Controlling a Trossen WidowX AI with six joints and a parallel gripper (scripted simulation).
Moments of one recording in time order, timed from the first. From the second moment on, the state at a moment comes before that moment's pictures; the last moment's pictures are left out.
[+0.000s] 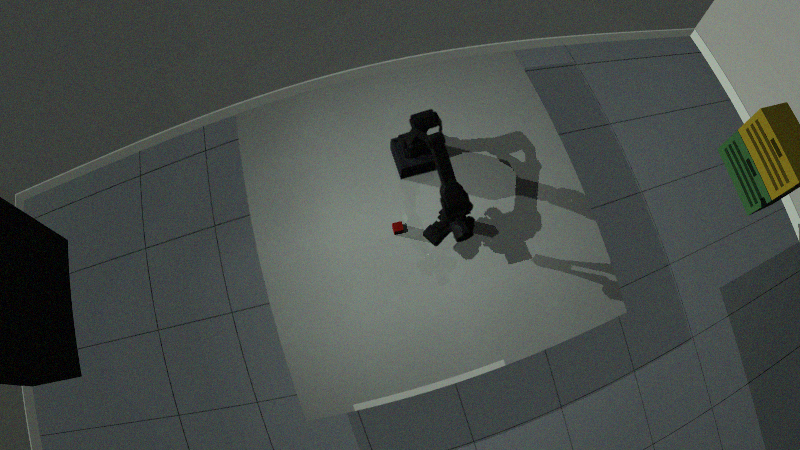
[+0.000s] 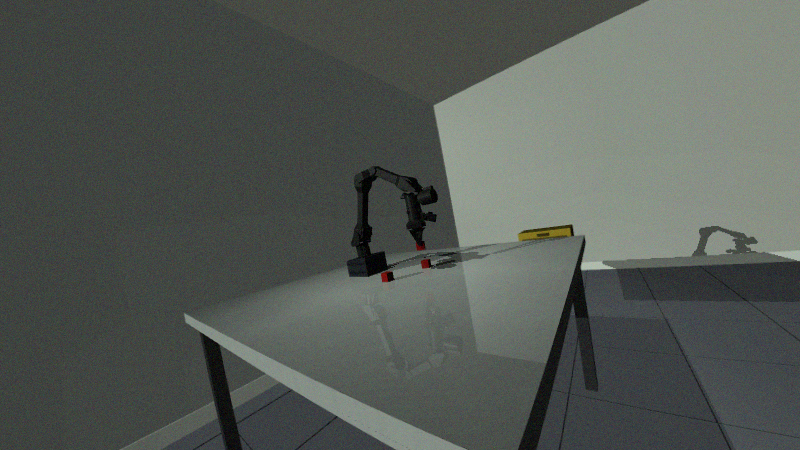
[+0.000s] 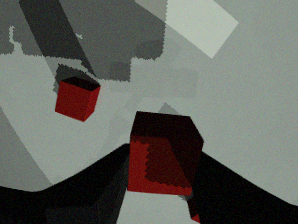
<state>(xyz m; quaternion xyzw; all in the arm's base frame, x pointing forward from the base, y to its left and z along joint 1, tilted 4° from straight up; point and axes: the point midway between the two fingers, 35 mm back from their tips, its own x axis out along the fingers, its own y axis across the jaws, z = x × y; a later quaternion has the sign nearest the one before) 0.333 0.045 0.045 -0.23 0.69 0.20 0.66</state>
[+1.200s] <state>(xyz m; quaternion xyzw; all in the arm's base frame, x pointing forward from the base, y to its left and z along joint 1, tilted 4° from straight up) 0.308 0.102 0.019 0.13 0.70 -0.17 0.68</state>
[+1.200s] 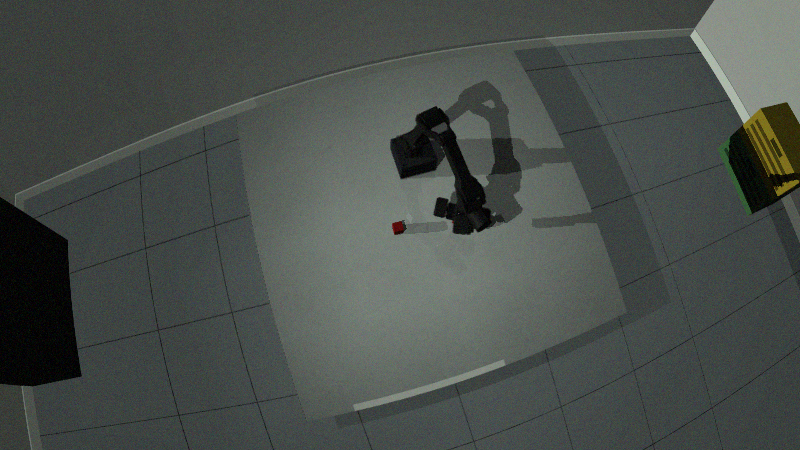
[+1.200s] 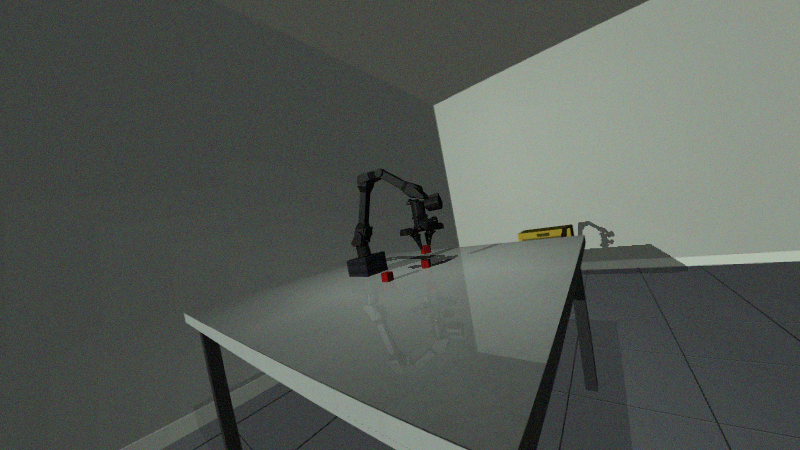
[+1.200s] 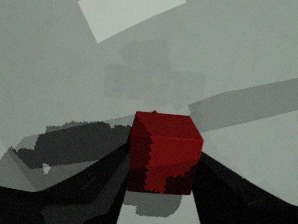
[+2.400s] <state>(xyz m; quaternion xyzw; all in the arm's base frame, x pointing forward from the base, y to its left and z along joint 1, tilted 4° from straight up) 0.304 0.104 -0.011 0.15 0.69 -0.18 0.68</state>
